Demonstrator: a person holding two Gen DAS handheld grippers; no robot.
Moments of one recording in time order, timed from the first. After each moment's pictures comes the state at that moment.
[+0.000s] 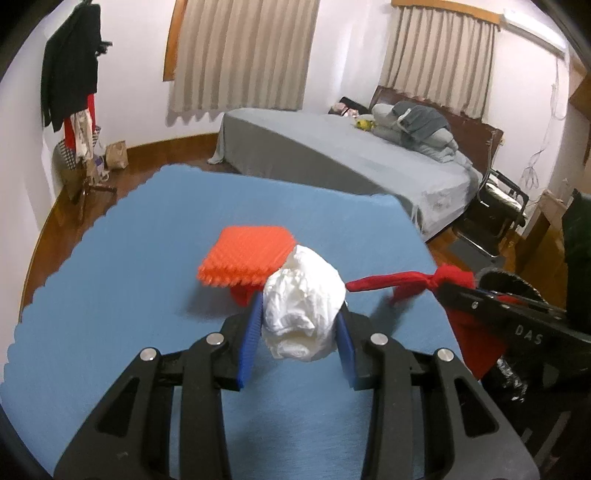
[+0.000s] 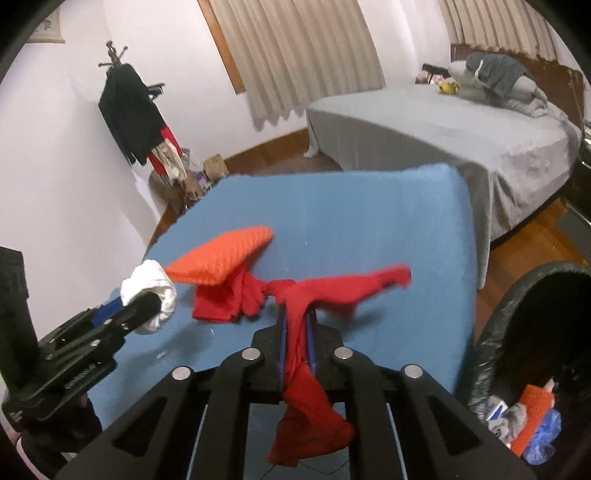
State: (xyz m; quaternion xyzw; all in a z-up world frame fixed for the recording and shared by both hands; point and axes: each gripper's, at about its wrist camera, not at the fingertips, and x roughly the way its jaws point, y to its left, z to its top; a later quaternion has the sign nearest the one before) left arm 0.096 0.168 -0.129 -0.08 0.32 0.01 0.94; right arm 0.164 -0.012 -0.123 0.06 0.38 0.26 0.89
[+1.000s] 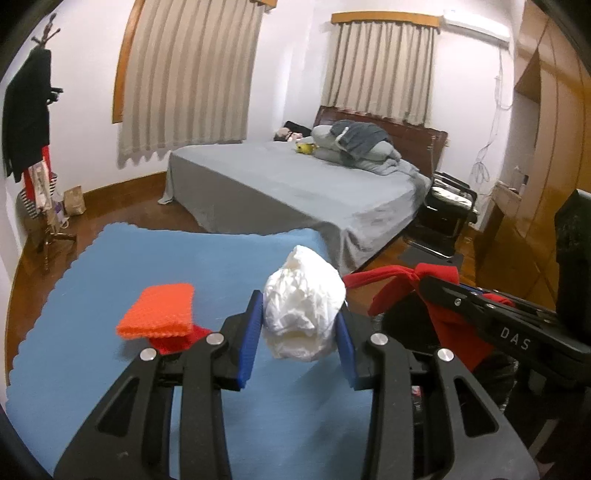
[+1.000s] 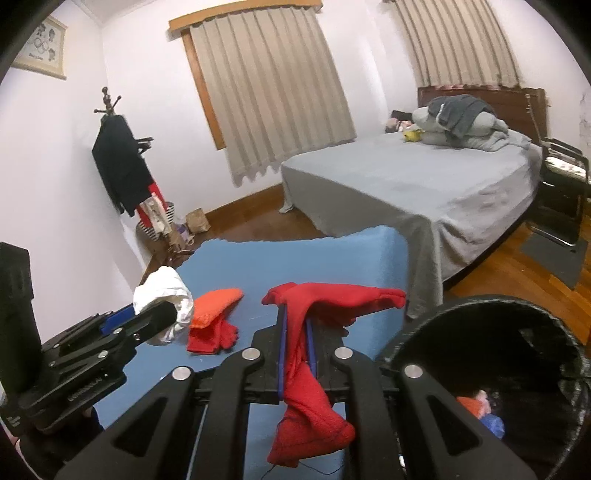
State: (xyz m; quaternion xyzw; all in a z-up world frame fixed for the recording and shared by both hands) left arm 0.075 0.061 -0.060 -0.05 0.27 -0.09 0.96; right arm 0.113 -0.106 -0.053 0.09 0.29 0.20 0.93
